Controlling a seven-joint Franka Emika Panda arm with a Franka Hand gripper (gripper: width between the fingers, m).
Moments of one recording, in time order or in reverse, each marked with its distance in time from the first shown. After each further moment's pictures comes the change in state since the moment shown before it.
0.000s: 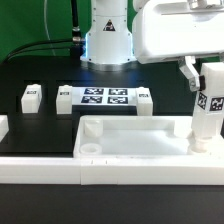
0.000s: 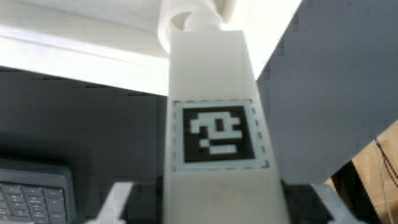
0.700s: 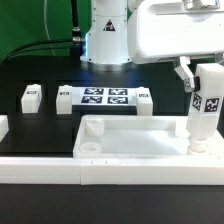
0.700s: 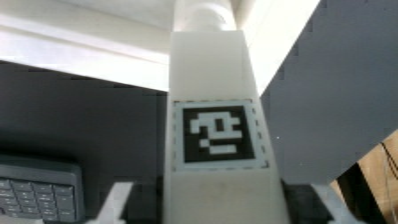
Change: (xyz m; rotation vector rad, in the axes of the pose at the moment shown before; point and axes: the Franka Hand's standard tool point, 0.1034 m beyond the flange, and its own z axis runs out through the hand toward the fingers) arm 0.000 0.010 0.000 -0.009 0.007 0.000
